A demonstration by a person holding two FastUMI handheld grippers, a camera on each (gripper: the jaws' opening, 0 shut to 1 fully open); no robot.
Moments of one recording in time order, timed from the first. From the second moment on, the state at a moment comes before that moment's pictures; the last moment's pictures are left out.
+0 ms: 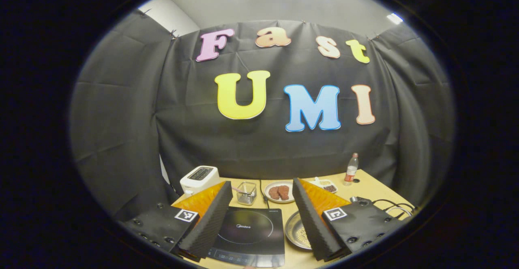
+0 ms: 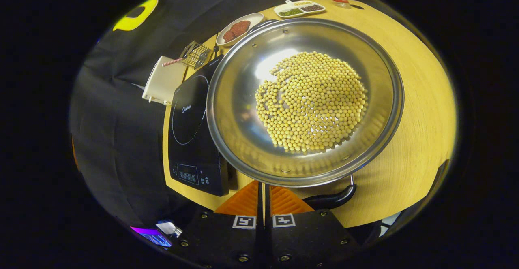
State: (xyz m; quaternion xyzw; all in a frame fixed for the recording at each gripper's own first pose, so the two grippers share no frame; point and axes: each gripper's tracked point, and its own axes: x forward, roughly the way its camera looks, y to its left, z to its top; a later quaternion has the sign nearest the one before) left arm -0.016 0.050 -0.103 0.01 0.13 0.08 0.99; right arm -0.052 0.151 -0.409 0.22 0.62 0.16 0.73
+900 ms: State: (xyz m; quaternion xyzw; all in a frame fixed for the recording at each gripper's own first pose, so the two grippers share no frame) left arm 0.001 0.010 -0.106 0.02 0.13 0.04 0.99; right arm -0.055 0.114 -0.418 0.26 0.62 0.14 0.72
